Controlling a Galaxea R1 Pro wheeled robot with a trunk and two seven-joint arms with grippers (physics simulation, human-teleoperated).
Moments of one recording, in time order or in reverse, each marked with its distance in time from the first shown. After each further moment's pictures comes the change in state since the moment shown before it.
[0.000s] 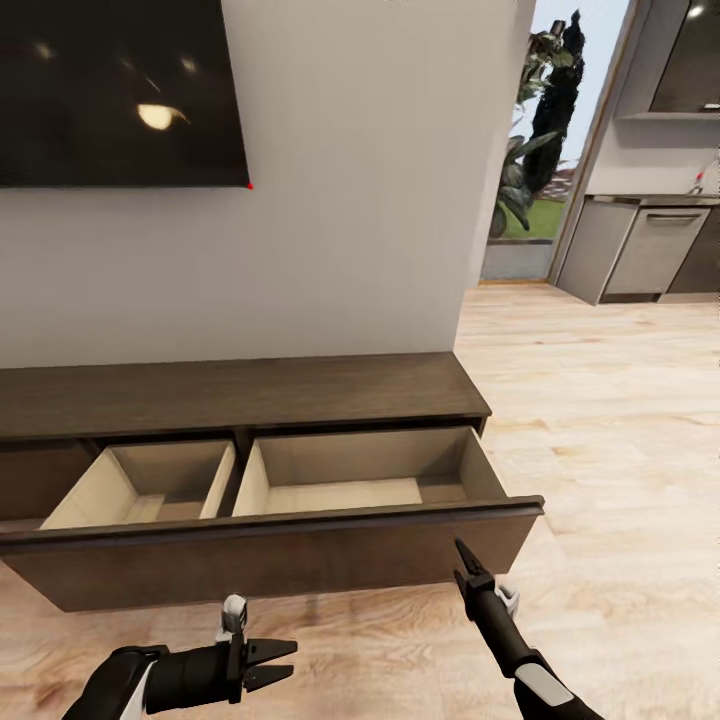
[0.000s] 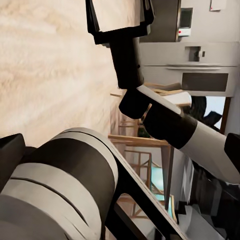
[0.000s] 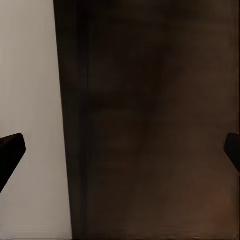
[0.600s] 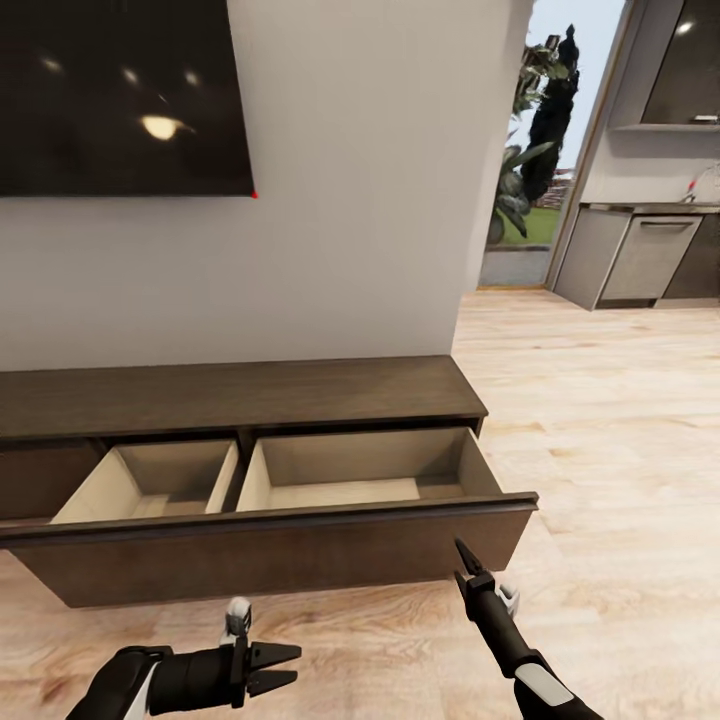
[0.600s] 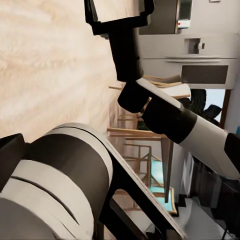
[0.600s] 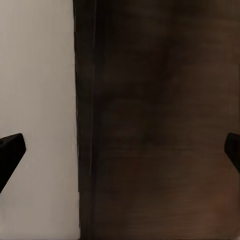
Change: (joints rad) left arm 0.002 0.000 -0.027 -0.004 0.001 0.013 -0.002; right arm 0.000 0.000 -0.001 0.000 0.000 0.000 -0.002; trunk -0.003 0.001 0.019
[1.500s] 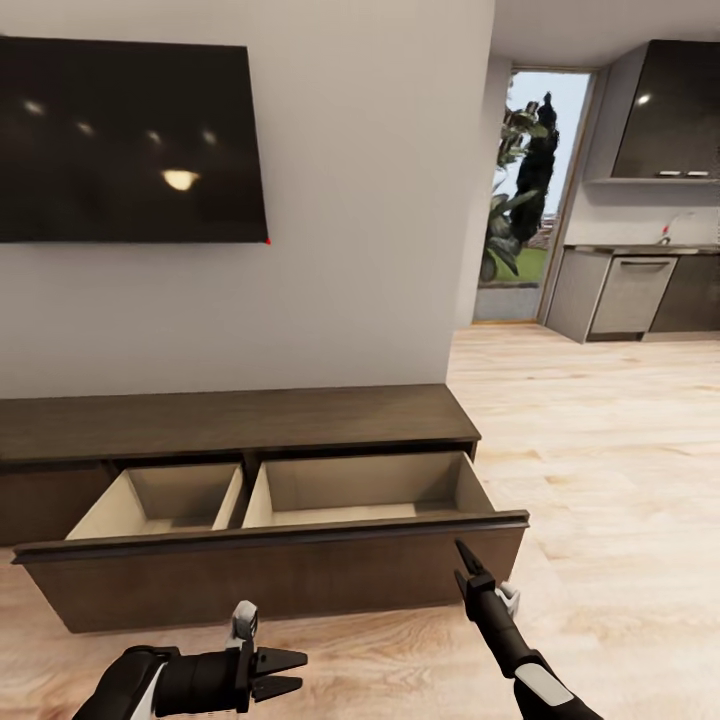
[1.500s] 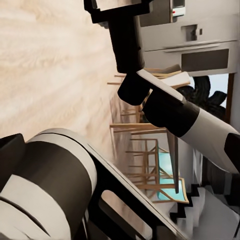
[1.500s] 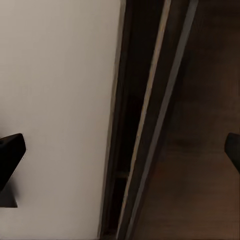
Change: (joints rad) left arm -0.001 -0.004 -0.034 0.002 0.000 0.002 0.002; right arm 0.000 0.001 -0.004 0.000 -0.001 -0.001 0.002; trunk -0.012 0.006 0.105
